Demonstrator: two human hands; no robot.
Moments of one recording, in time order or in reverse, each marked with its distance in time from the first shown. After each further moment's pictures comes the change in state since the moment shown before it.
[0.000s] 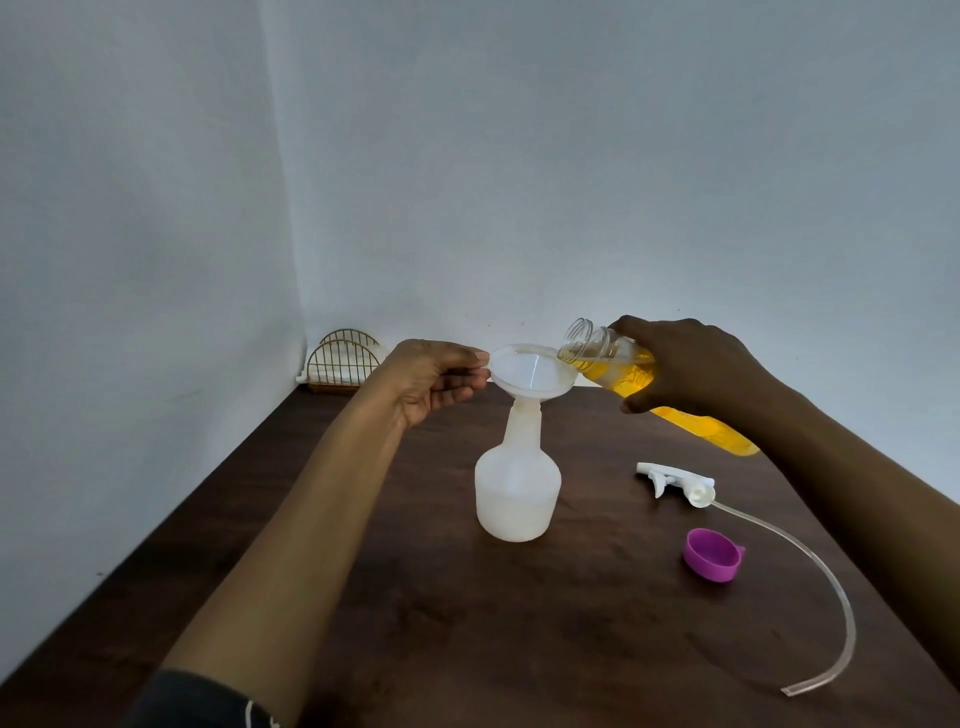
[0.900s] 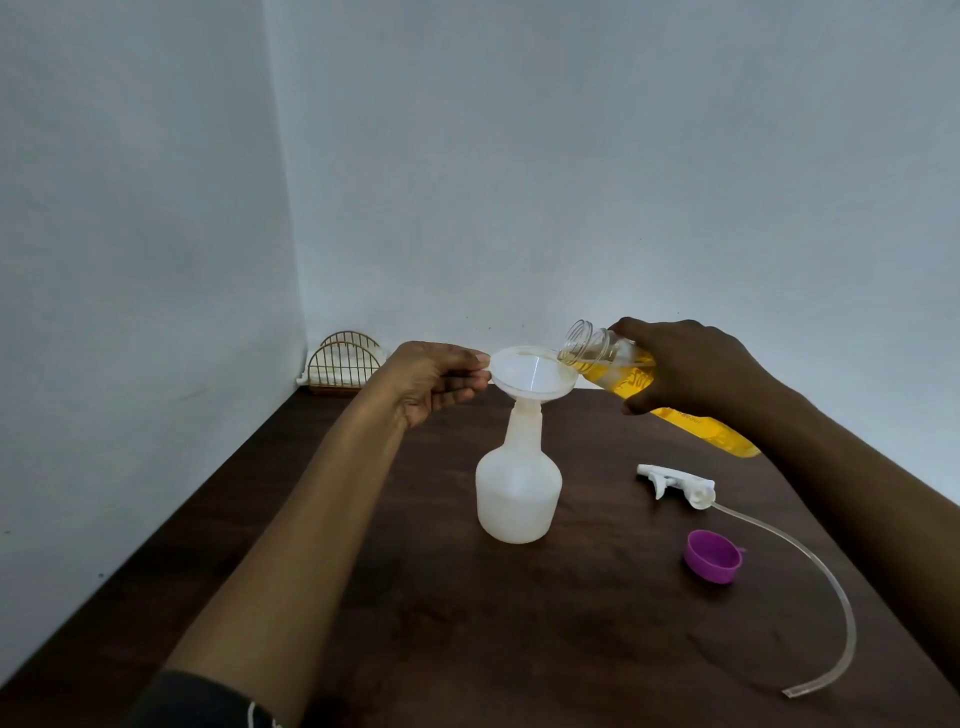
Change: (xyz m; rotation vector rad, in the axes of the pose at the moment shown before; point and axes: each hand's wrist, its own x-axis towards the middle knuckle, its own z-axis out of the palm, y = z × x) left_hand 0.001 -0.001 -0.002 -0.011 -0.006 0.000; right_hand 0.000 -0.001 -0.001 -0.008 0.004 0.000
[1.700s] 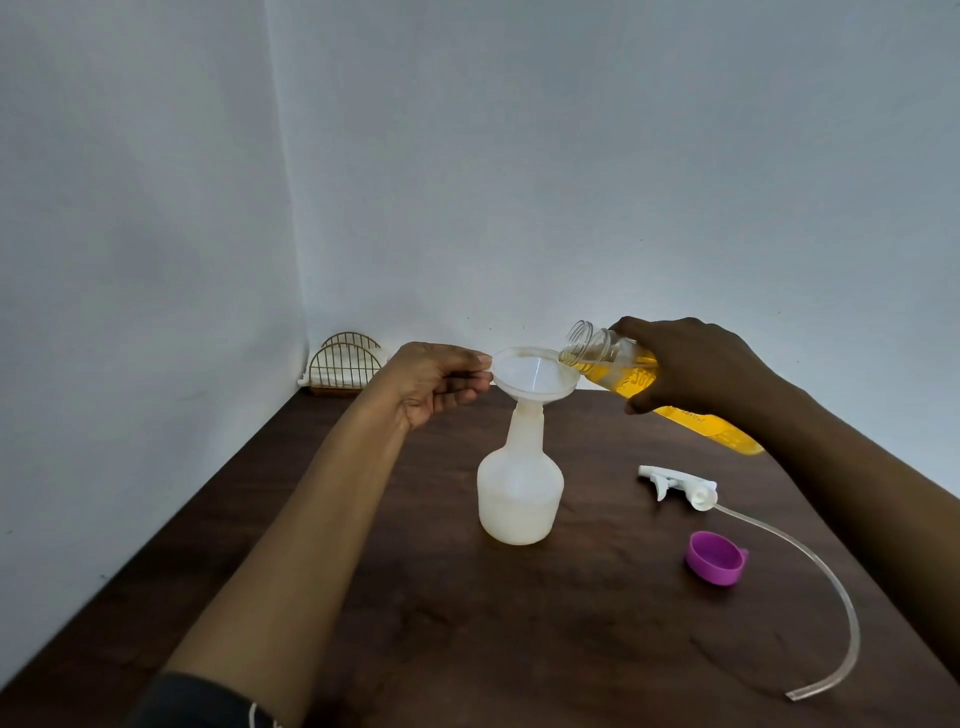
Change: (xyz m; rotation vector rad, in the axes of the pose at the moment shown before) left_hand -0.001 0.001 0.002 0.005 0.004 -0.002; right_hand 0.000 -0.003 -0.006 -0.037 -0.008 -0.007
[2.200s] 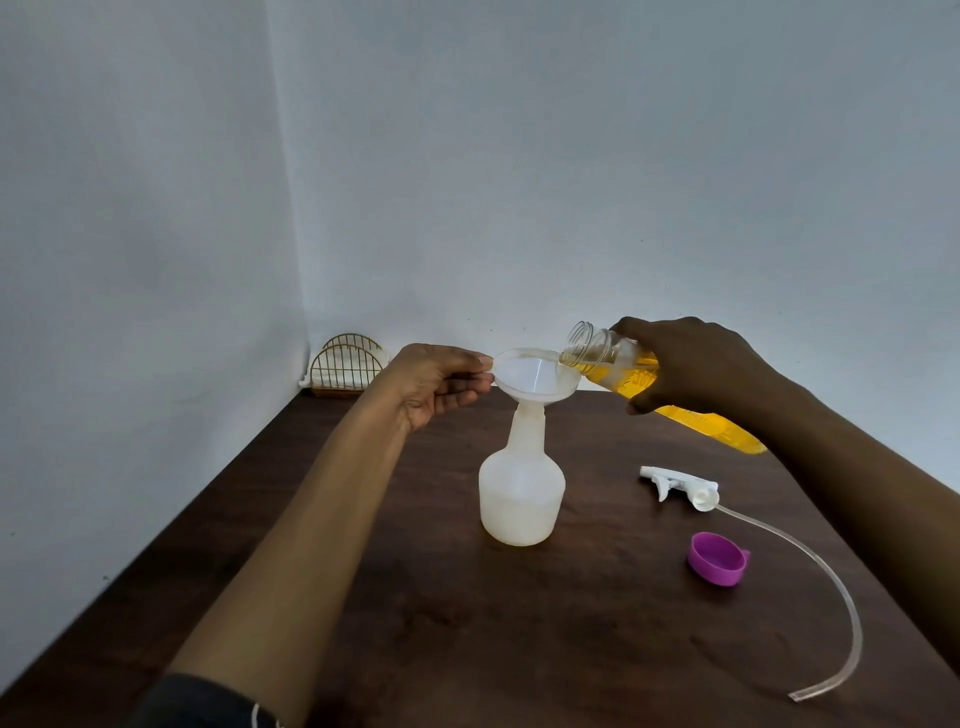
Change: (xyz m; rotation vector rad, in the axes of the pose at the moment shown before) left_hand -0.001 0.001 0.000 0.012 -0.001 -0.007; right_hand 0.002 0.000 0.000 -0.012 -0.010 0.003
